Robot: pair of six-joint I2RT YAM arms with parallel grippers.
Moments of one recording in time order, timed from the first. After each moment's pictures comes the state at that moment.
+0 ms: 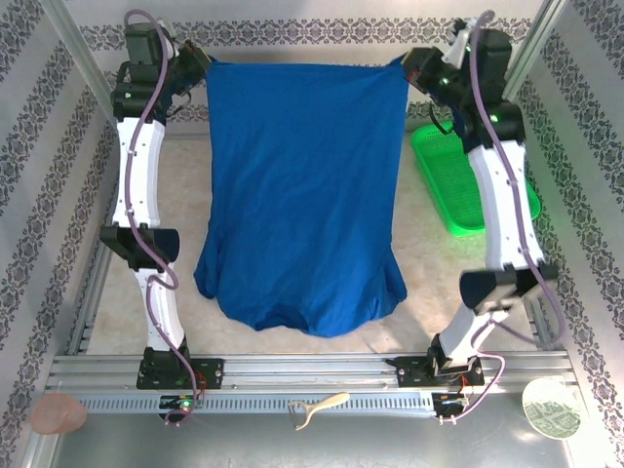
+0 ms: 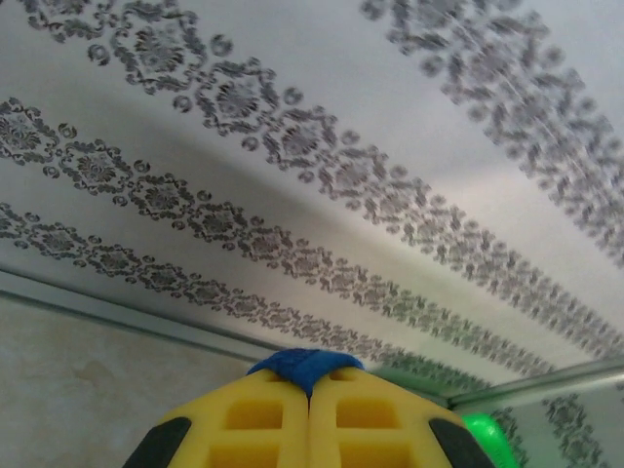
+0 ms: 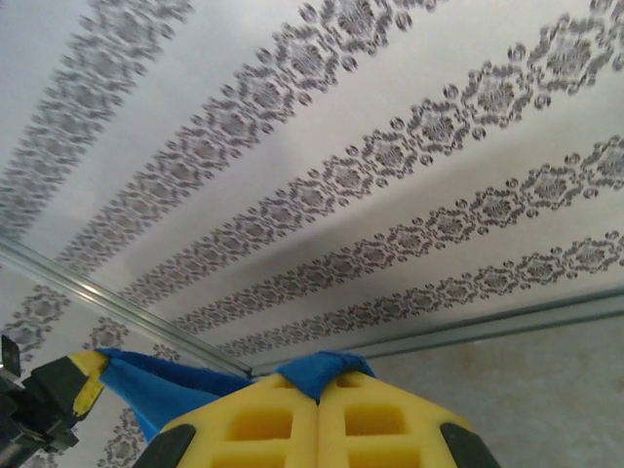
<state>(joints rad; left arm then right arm) 0.03 2.18 2.74 -0.85 0.27 -0.71 0.09 1.78 2.25 -0.64 -0.34 0.71</state>
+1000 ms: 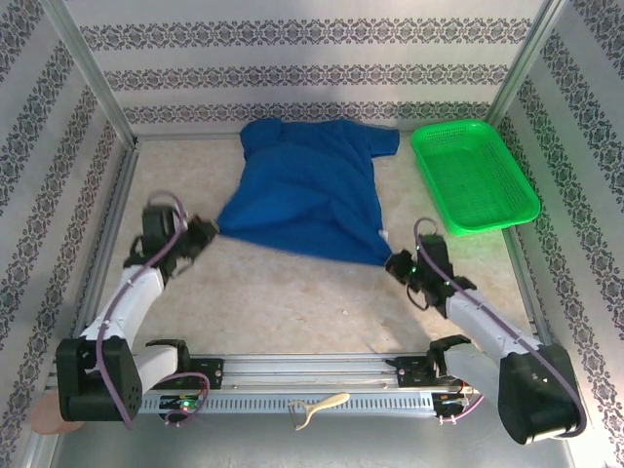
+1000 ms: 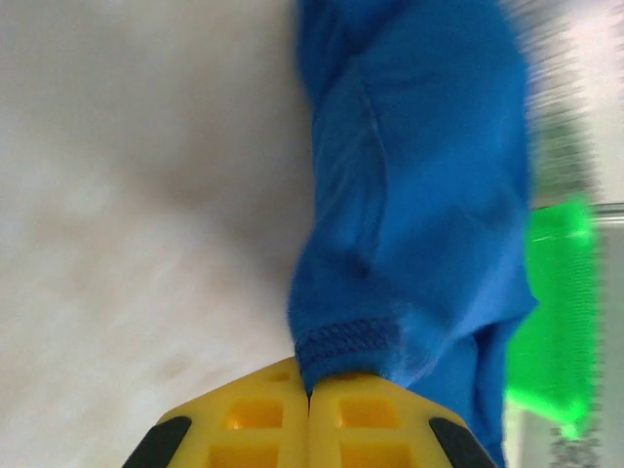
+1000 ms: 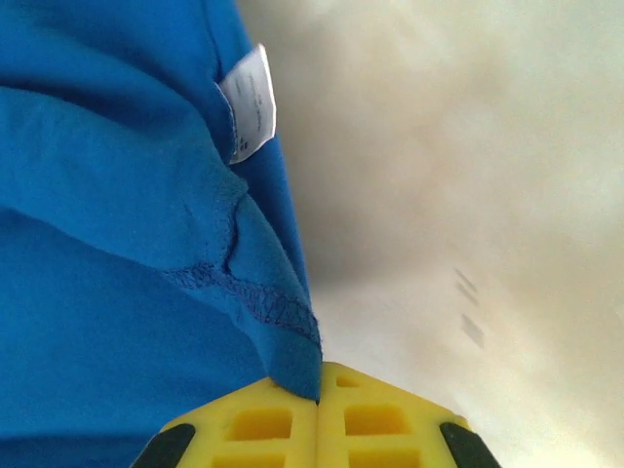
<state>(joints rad) 0.07 1.09 0.53 -0.19 0.45 -0.81 0.22 0.98 0.31 -0.15 -0.21 0.91</state>
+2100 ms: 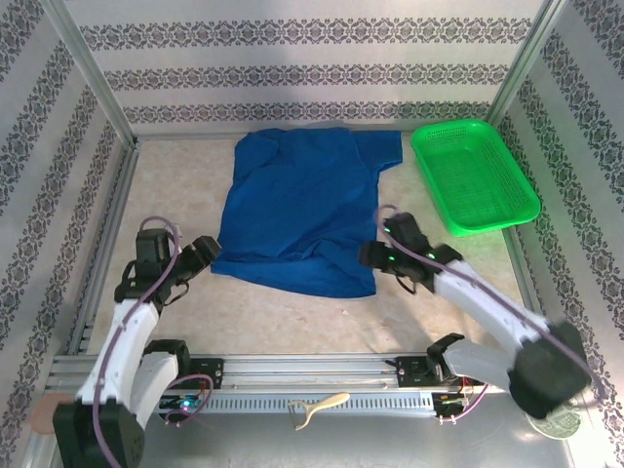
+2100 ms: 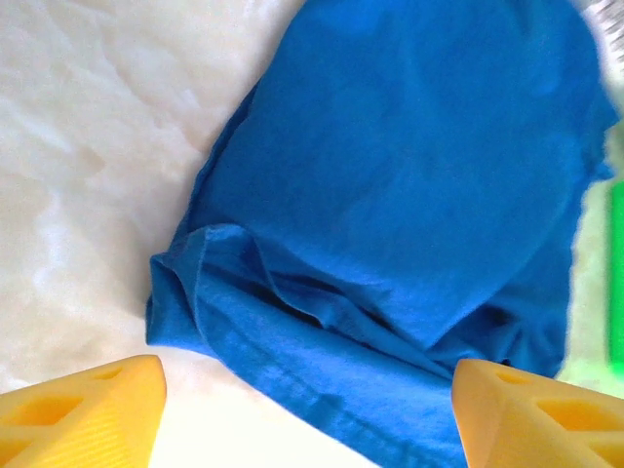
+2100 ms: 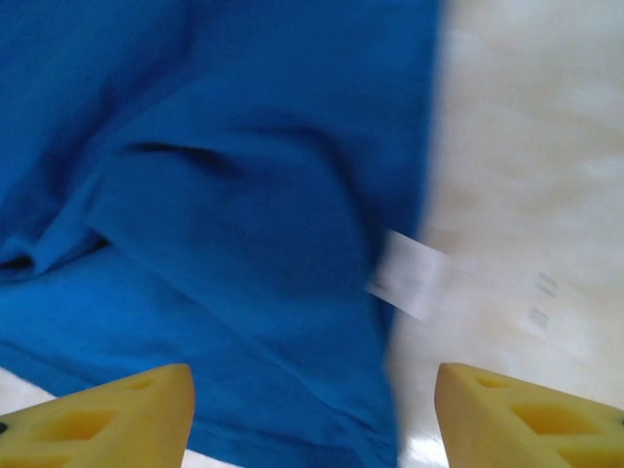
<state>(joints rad) 0.07 0.88 0.54 -0.48 0.34 -0.65 0.52 1.21 0.77 -0.54 -0.03 0.57</state>
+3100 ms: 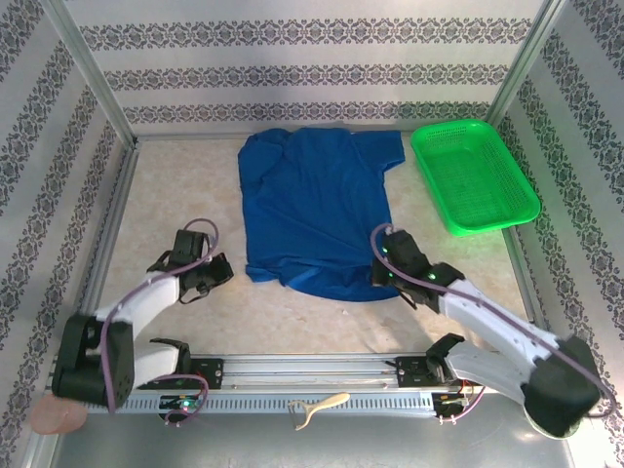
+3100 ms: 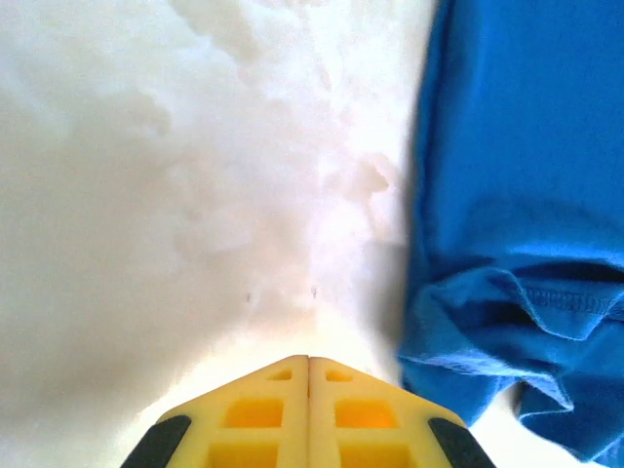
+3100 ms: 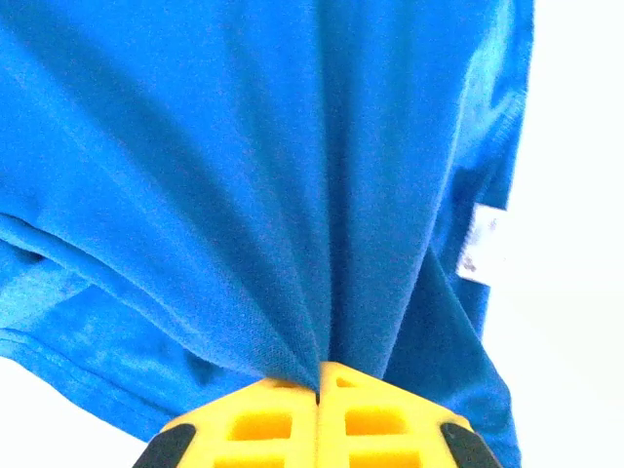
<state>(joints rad) -0.12 1.11 0.43 -0.32 0.30 -0.61 0.56 0.94 0.54 -0.52 0.09 0.60</state>
